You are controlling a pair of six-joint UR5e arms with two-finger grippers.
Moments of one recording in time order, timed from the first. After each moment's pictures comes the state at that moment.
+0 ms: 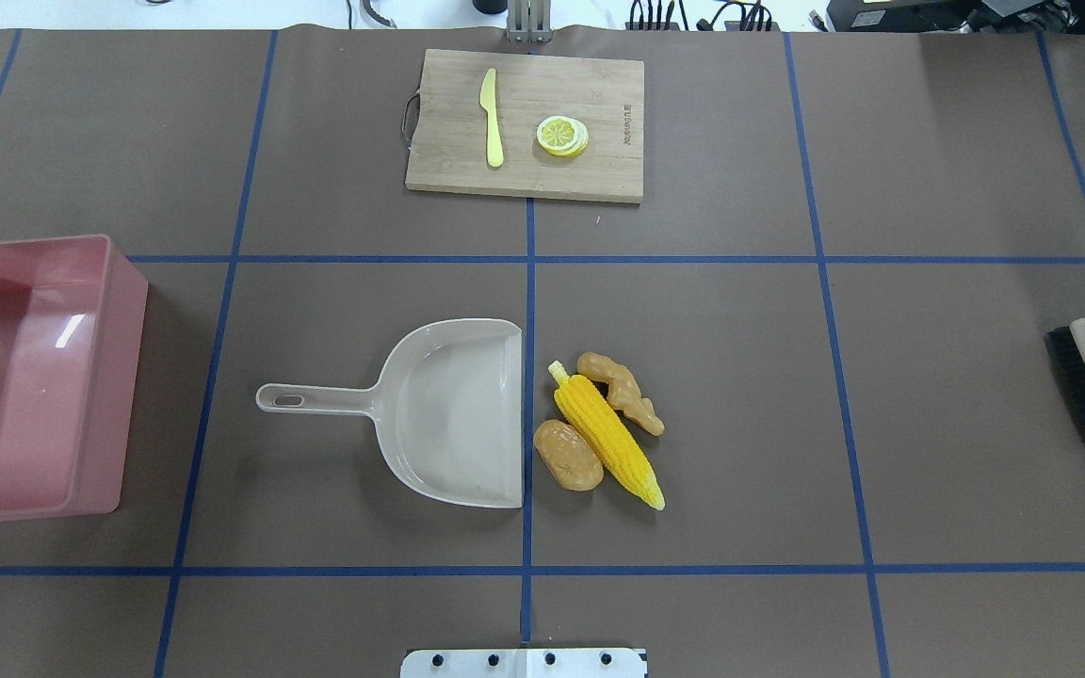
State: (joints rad) left arm -1.53 -1.47 -1.84 -1.51 -2.37 0.08; right arm 1.54 -1.48 1.45 -1.65 2.31 0.05
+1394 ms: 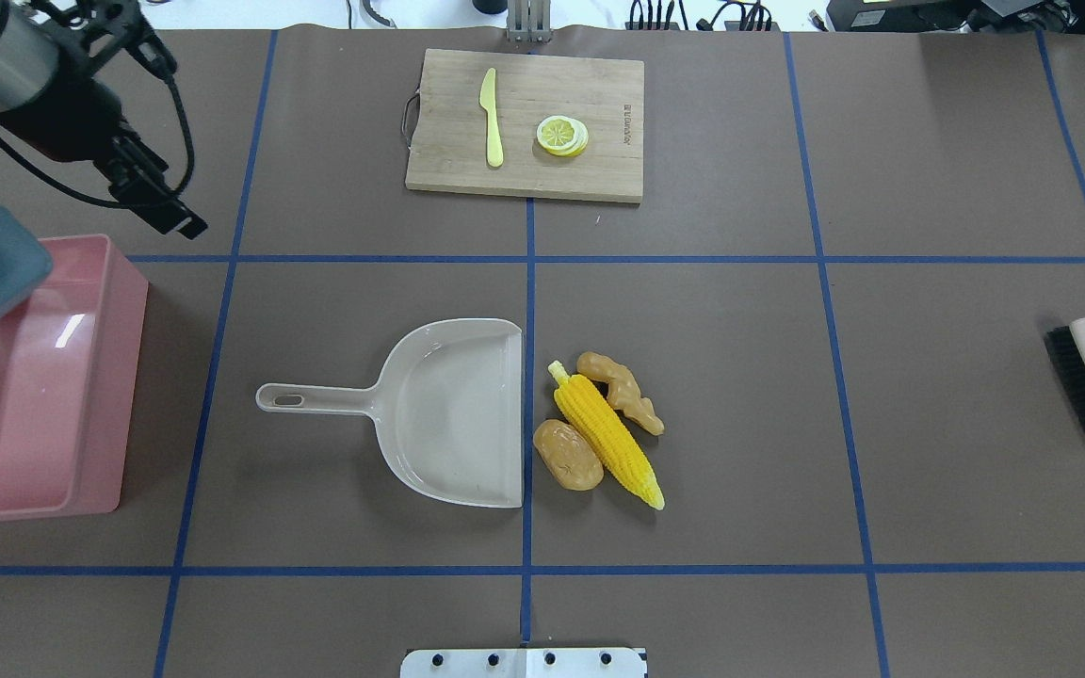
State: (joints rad) left arm -1.01 -2.03 -1.88 -1.51 -2.36 0.09; right arm 1.49 -1.84 1.63 -1.06 2.30 0.04
